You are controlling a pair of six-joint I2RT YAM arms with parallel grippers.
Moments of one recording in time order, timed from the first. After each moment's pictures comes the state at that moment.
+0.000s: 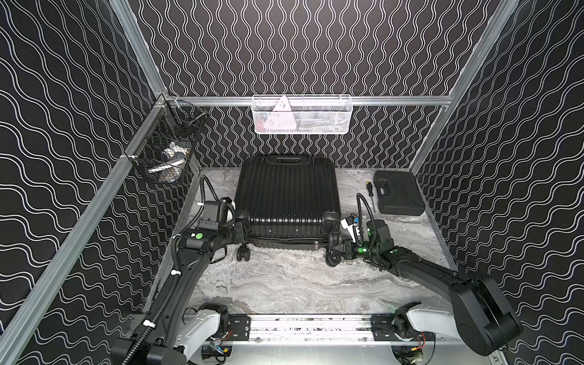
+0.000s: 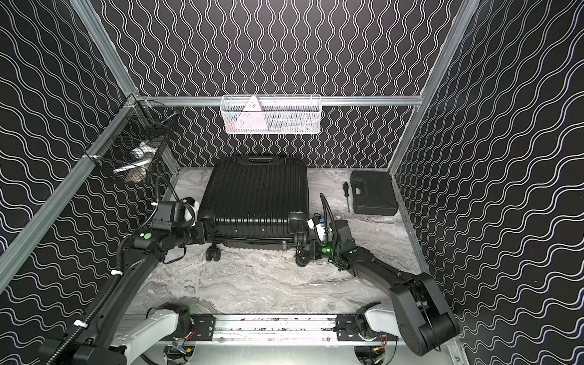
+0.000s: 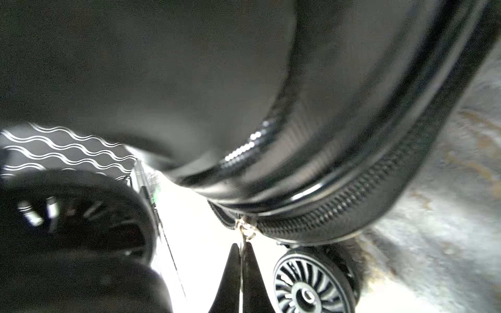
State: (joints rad) left arm -0.08 1.01 0.95 -0.84 0.10 -0.29; right arm 0.41 1.28 0.48 0.13 -0.72 0.45
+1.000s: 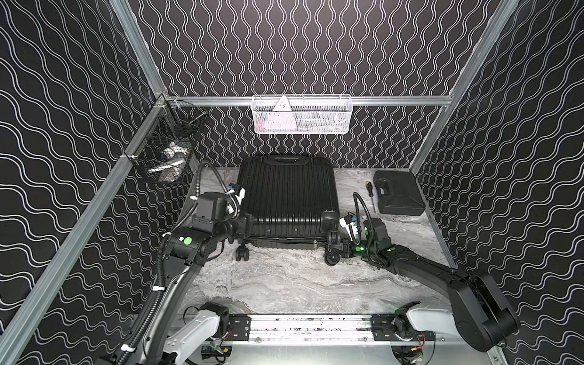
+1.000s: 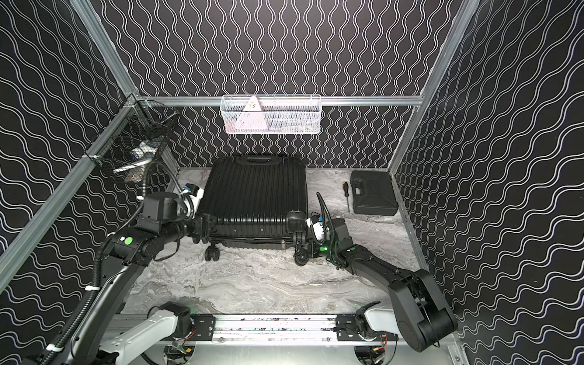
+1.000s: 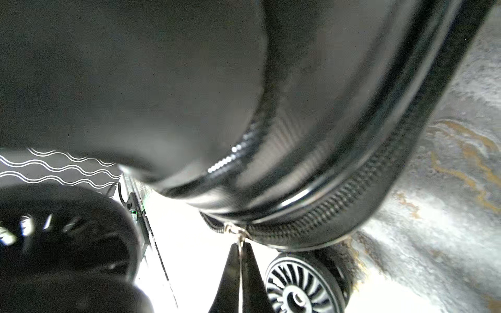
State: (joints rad) left arm -0.25 0.97 1.17 -0.91 0.09 -0.07; right arm 0.43 1.30 0.51 0.10 -0.62 0.43
